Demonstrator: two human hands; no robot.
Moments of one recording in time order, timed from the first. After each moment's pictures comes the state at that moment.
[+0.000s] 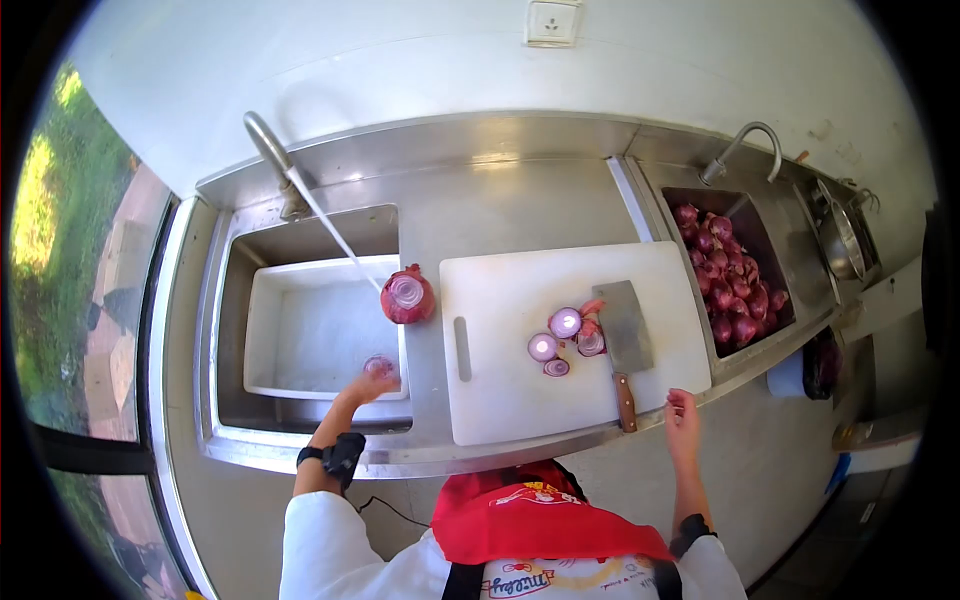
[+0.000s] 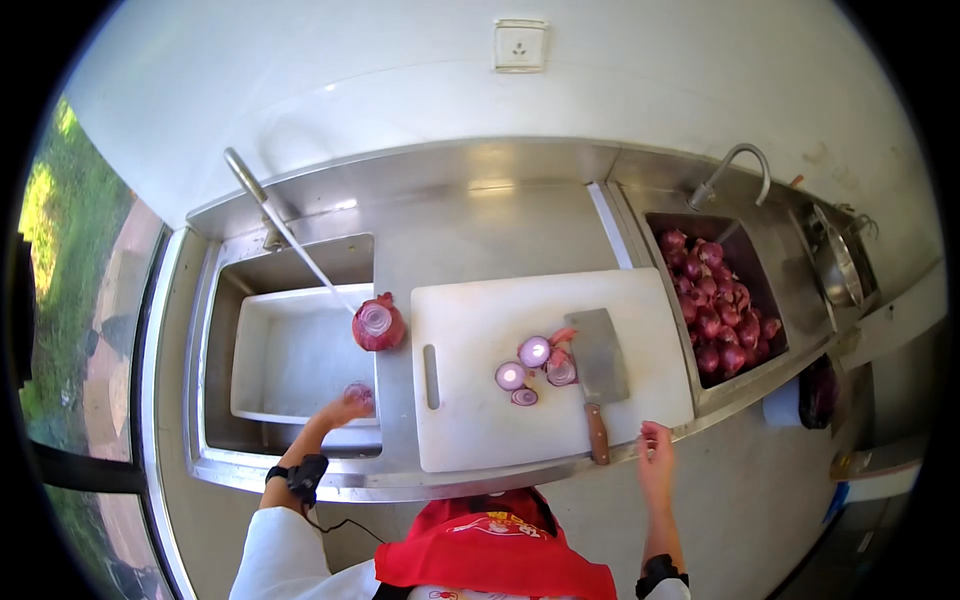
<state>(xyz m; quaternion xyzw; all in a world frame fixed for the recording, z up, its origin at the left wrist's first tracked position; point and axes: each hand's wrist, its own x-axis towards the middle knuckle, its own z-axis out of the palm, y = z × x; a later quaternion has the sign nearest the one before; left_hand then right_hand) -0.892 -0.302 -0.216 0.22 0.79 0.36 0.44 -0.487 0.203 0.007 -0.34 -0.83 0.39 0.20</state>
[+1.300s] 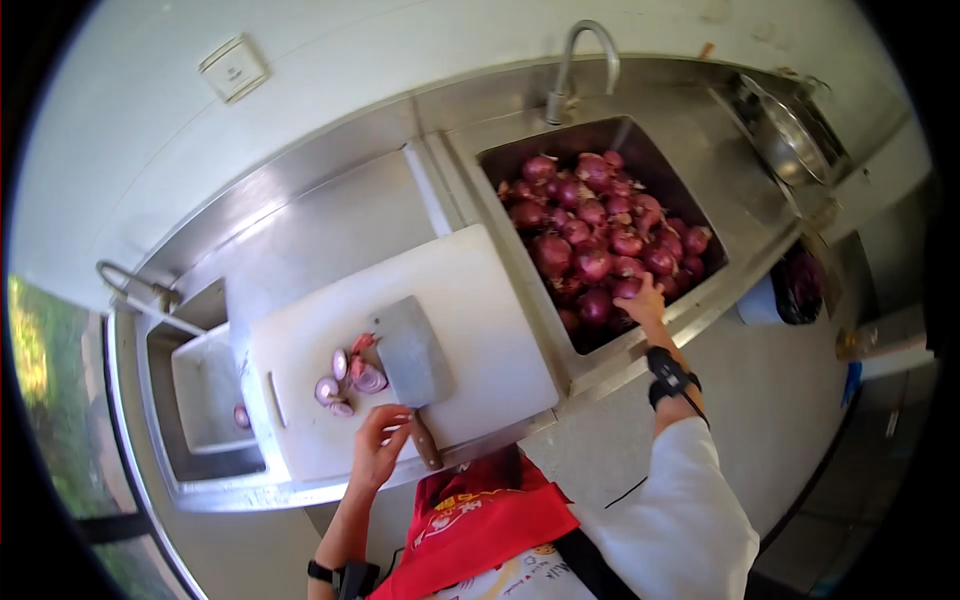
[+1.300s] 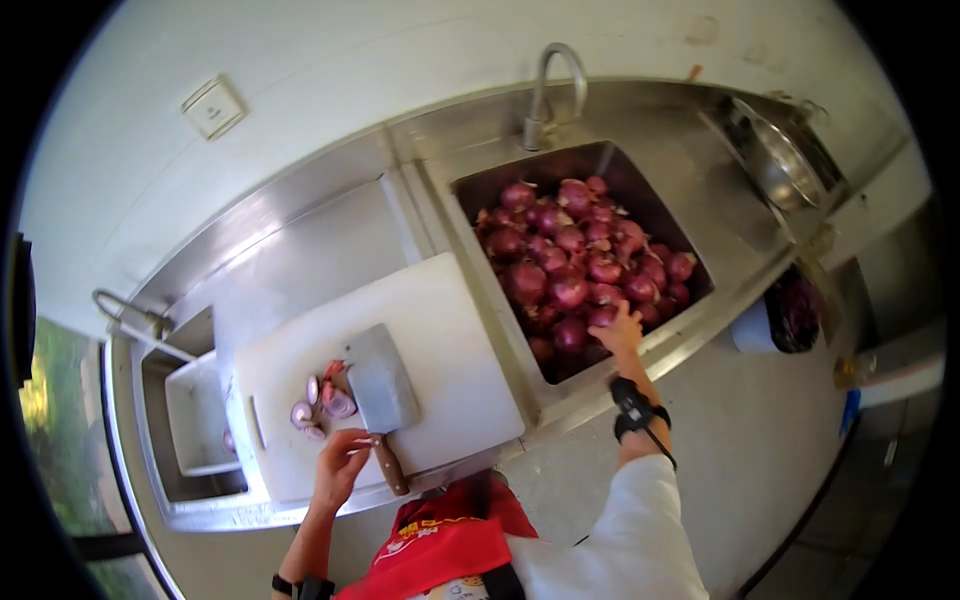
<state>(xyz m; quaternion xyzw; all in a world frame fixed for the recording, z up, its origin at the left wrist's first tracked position) -0.616 0.132 0.036 0.17 0.75 0.56 0.30 -0.463 0.646 -0.095 -0.57 -0.81 0.16 0.02</state>
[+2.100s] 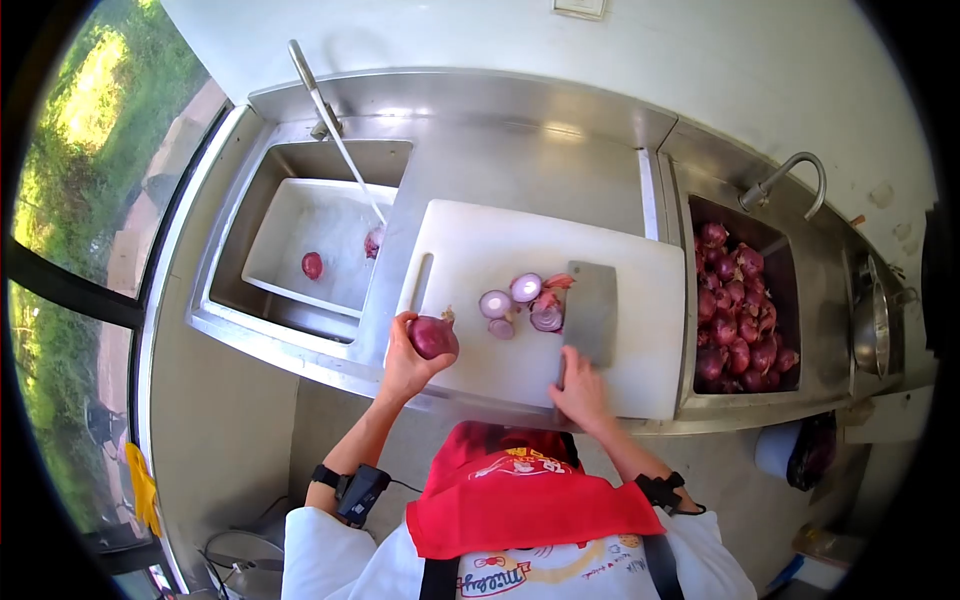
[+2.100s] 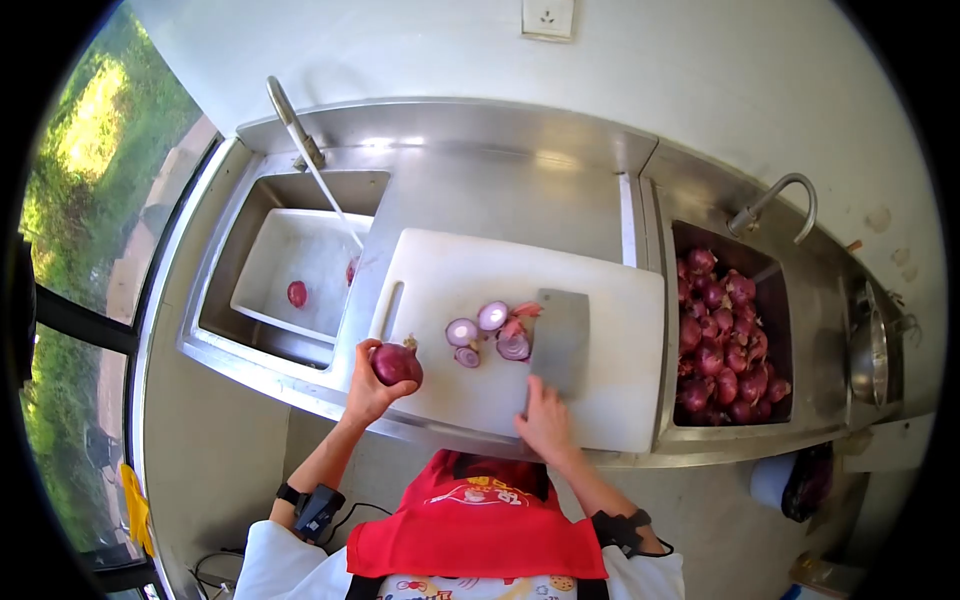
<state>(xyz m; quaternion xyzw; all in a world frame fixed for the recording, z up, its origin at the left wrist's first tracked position) -0.661 -0.059 0.022 -0.02 0.85 0.52 0.08 -0.572 0.224 -0.013 -0.09 -0.96 0.23 -0.11</state>
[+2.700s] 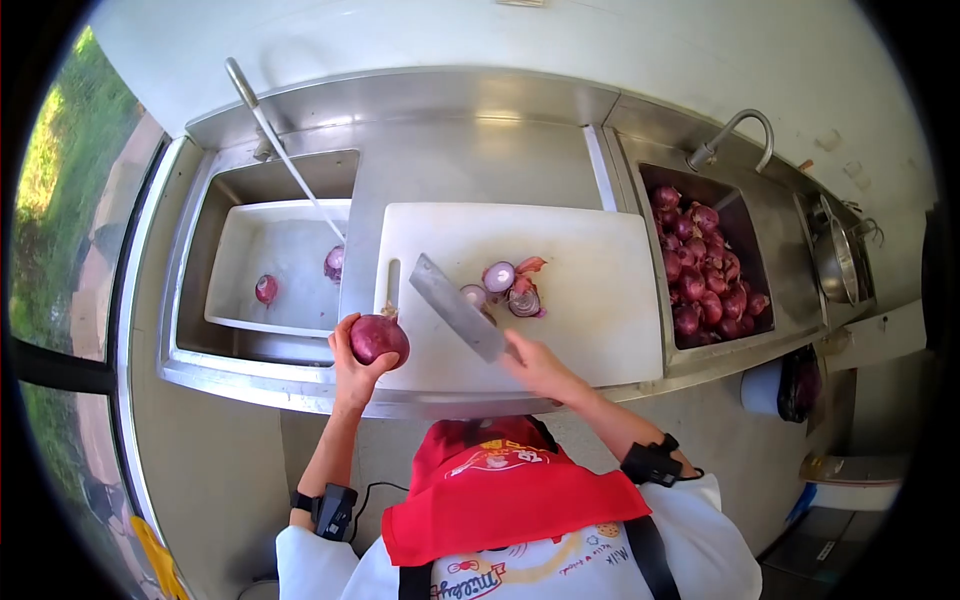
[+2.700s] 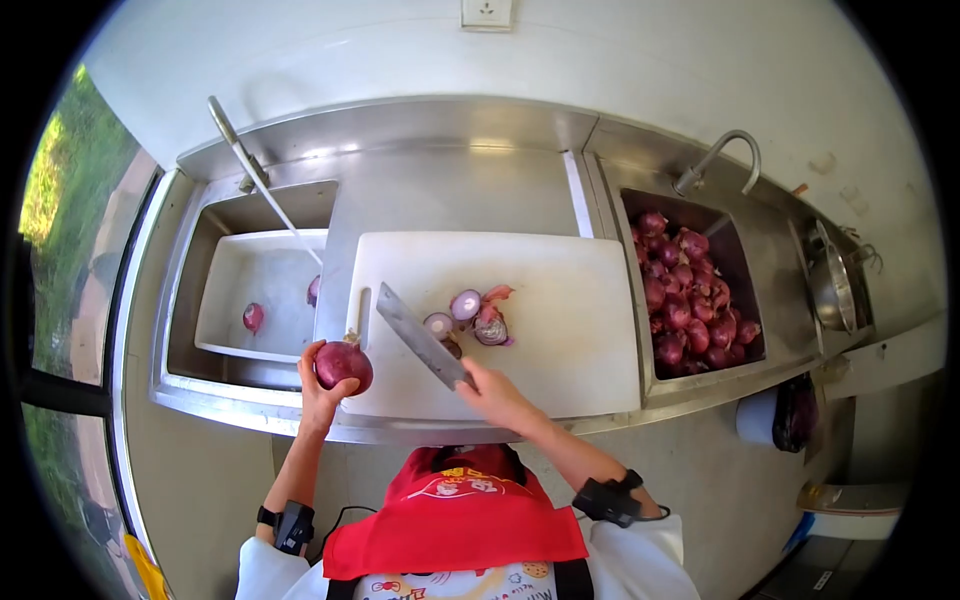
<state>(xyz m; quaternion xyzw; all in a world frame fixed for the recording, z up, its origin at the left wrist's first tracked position) -0.684 -0.122 0.020 0.00 0.82 0.57 0.05 -0.607 0.166 0.032 0.00 -0.85 0.52 -0.10</state>
